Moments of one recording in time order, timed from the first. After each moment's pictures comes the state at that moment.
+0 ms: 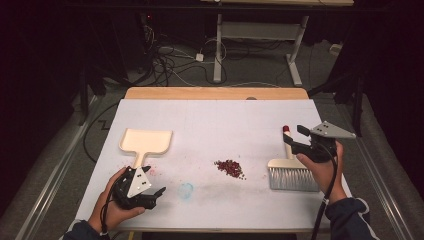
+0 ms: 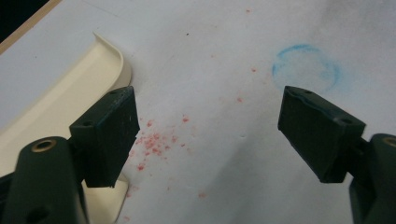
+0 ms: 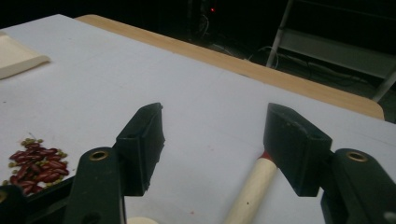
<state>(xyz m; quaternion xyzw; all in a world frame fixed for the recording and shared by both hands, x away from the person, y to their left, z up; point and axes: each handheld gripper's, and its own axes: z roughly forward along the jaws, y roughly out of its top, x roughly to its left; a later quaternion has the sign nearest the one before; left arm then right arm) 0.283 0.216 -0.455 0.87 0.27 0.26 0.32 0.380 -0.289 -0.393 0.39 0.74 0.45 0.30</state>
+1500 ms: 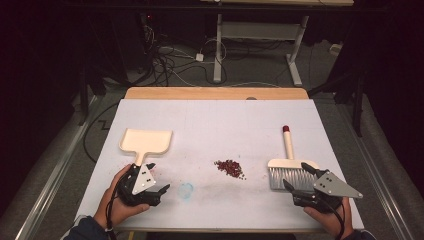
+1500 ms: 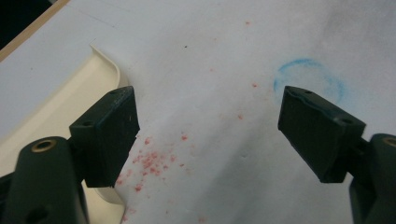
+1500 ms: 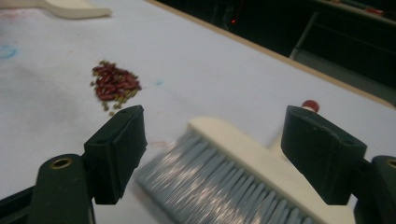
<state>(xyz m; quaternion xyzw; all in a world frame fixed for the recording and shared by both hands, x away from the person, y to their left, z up) 0.290 0.208 -0.455 0.87 0.26 0.26 0.33 0.278 -0.291 -0.447 0.31 0.77 0.45 0.33</state>
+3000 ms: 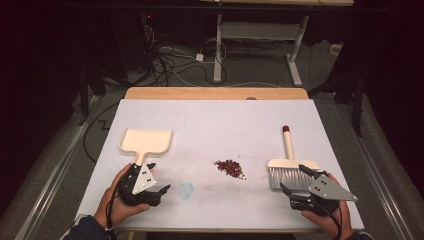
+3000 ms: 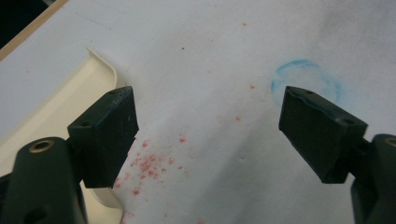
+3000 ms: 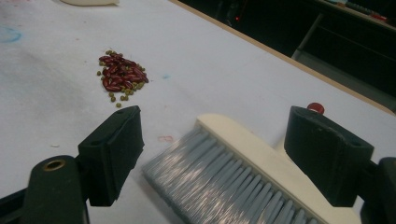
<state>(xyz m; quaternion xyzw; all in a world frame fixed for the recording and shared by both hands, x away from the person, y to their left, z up) 0.292 0.207 -0.456 0.87 0.26 0.25 0.33 0.275 -0.285 -0.447 0.29 0.78 0.43 0.34</state>
